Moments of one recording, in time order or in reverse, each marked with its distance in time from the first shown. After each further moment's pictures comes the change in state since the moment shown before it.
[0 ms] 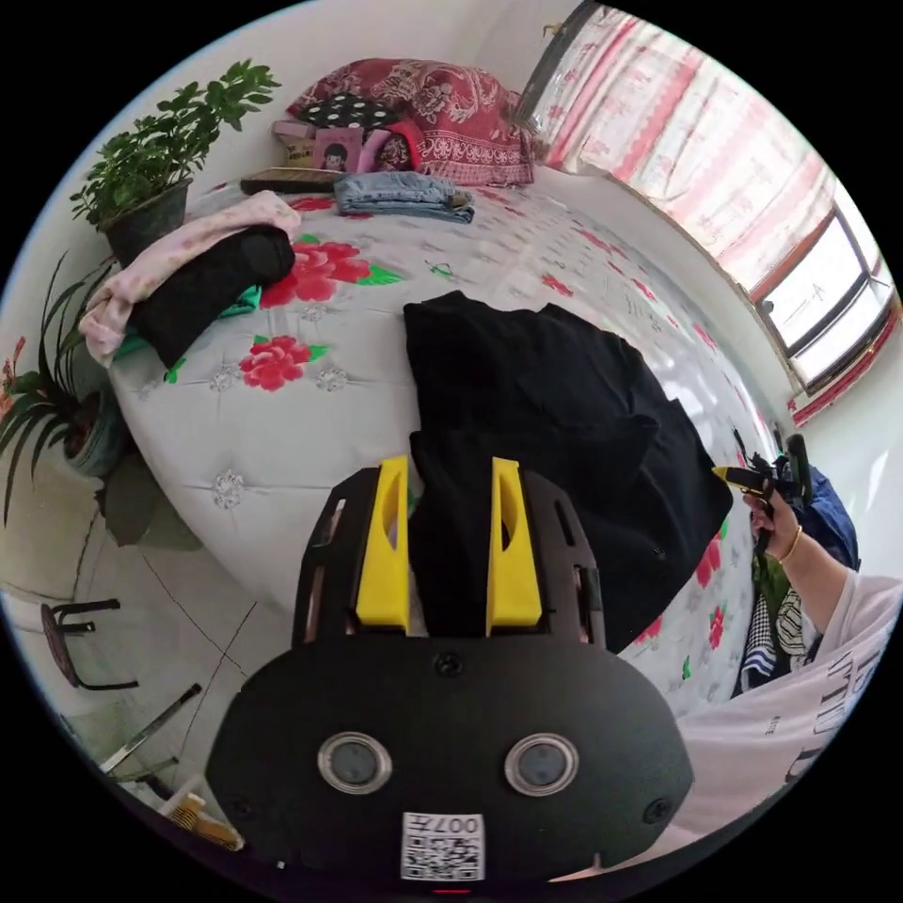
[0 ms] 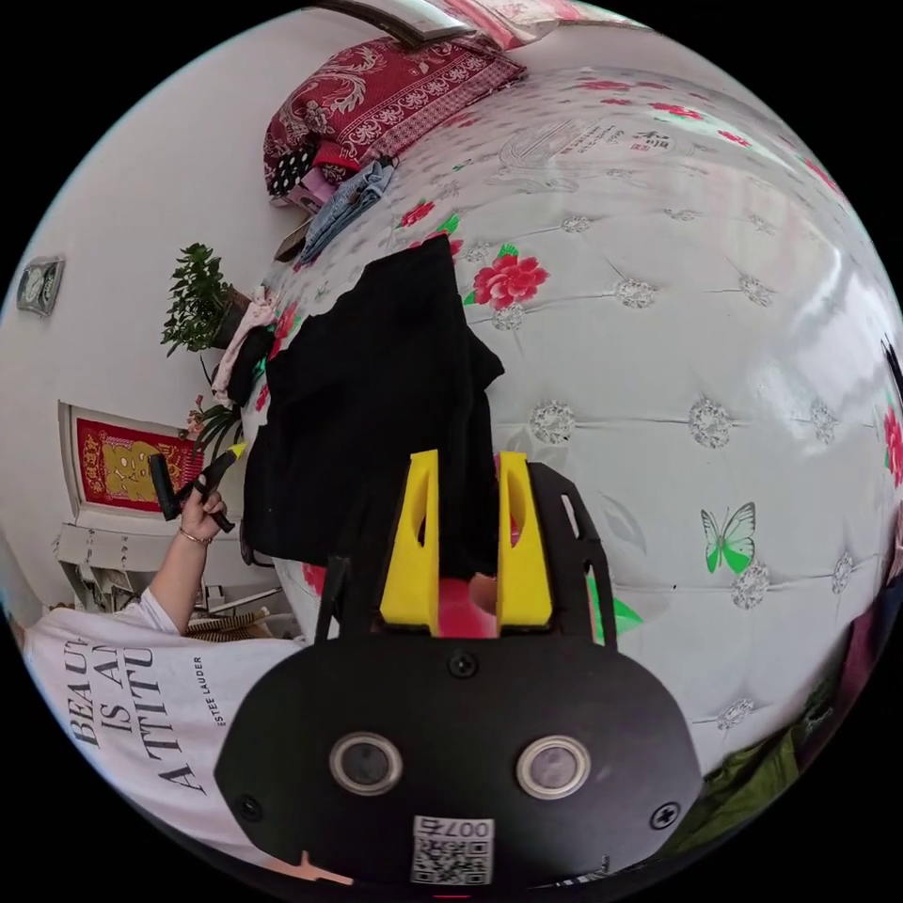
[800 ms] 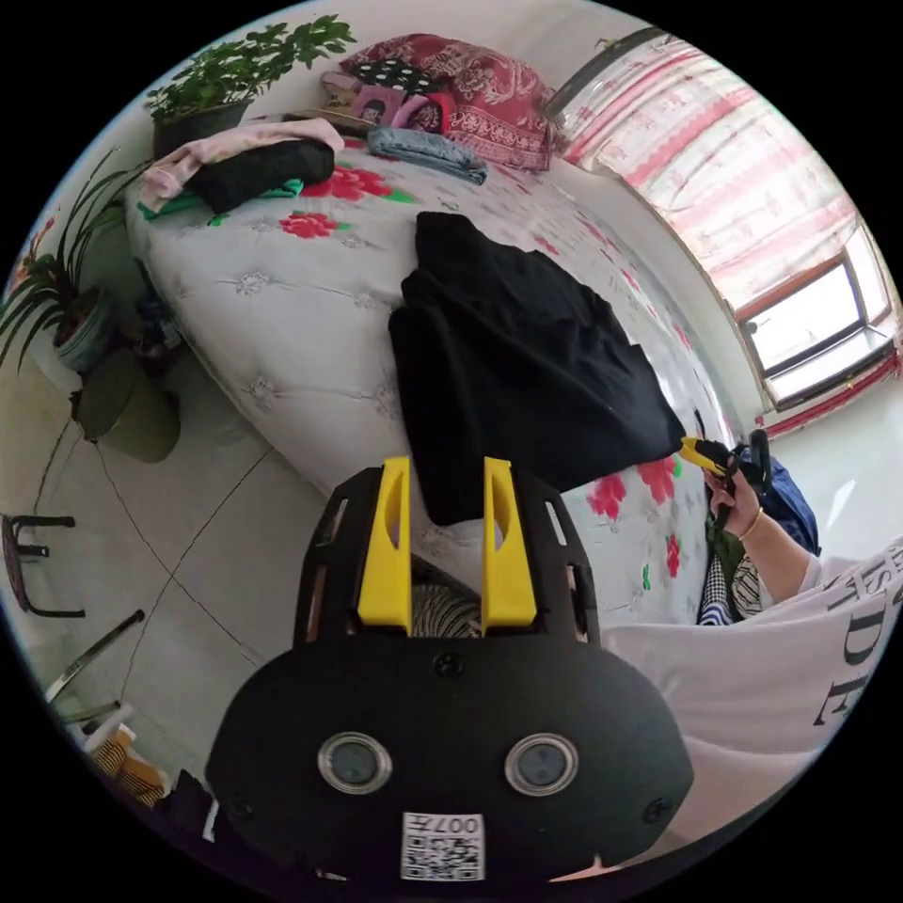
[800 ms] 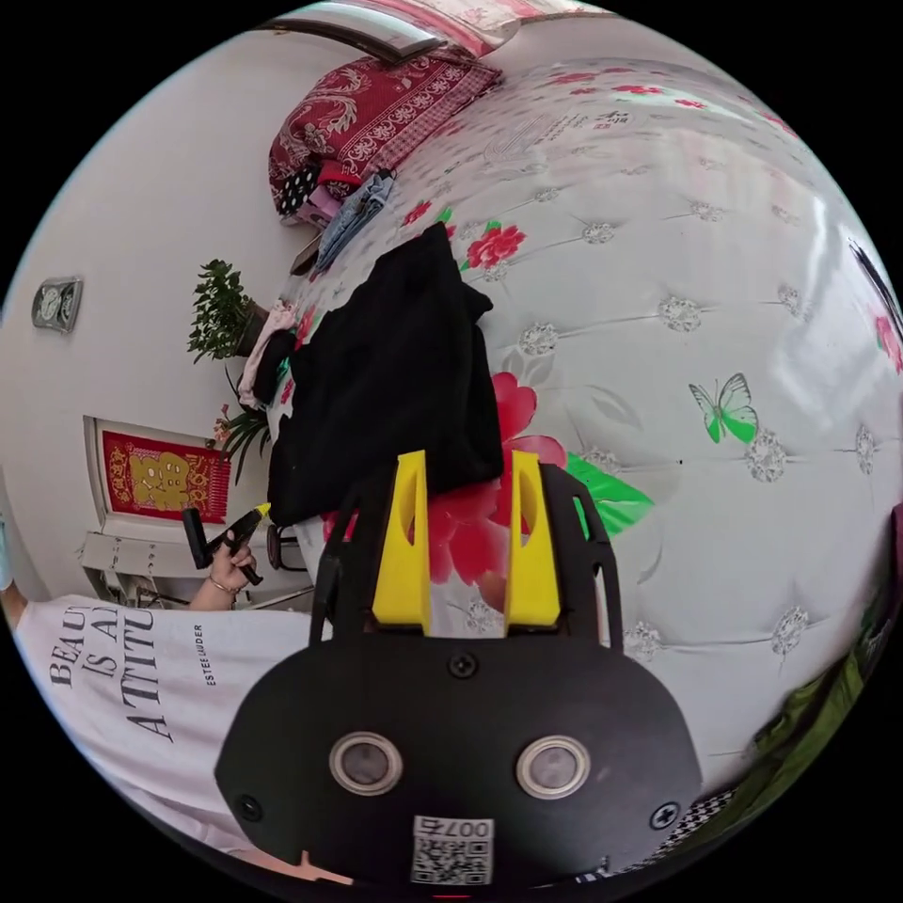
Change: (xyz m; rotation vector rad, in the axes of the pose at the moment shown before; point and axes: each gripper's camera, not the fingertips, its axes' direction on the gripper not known) left arm 0.015 0.154 -0.020 -0.089 0.137 -0.093; right arm -0.012 0.073 -0.044 -0.017 -0.087 0.006
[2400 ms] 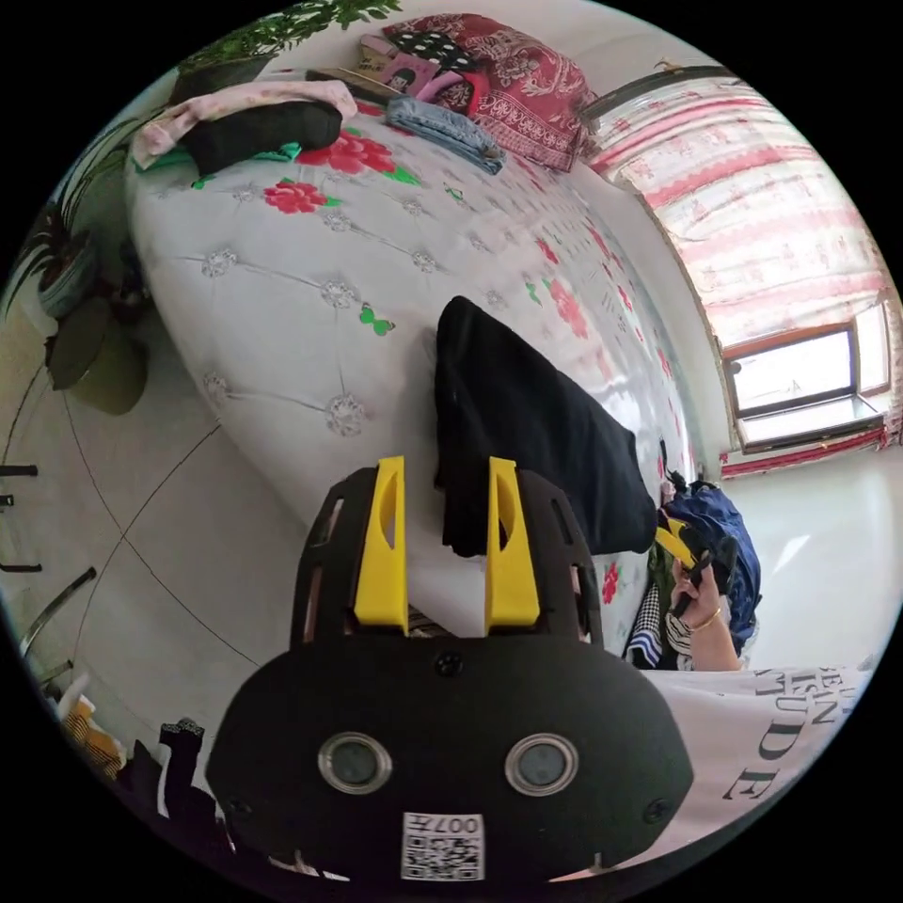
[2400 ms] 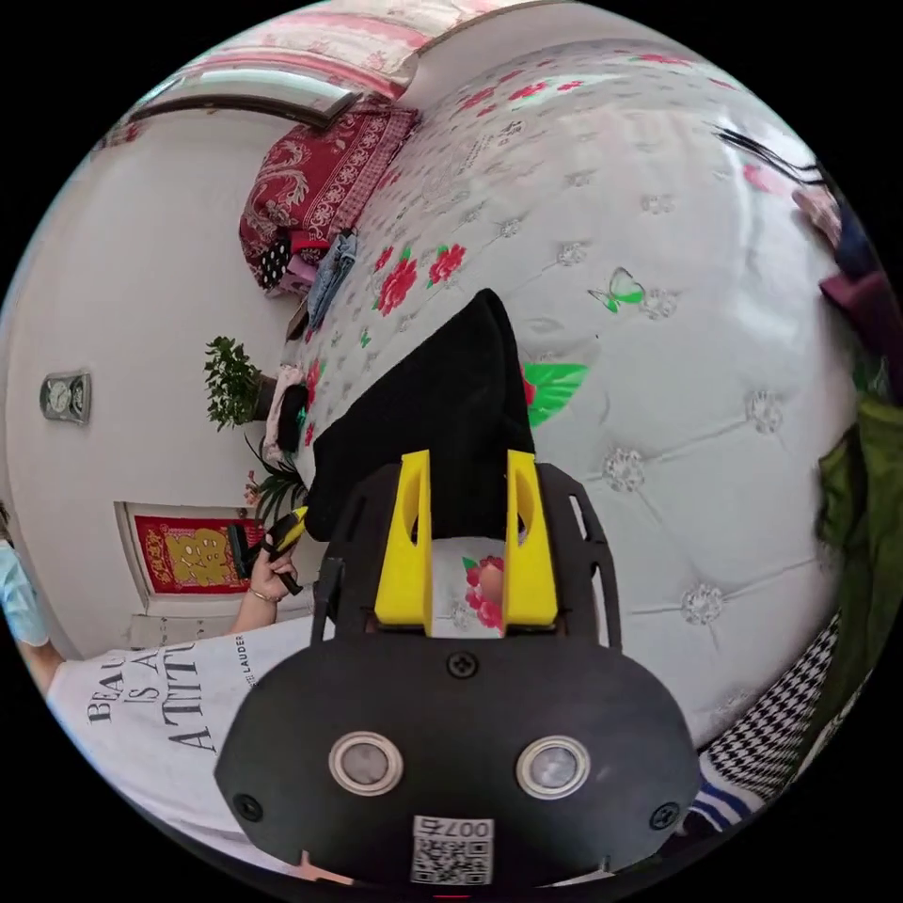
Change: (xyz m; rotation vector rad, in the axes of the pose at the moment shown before) left arm -0.036 -0.072 -0.018 0.017 0.197 -0.183; right arm 0.045 0.073 -0.119 0.241 -0.142 0.321
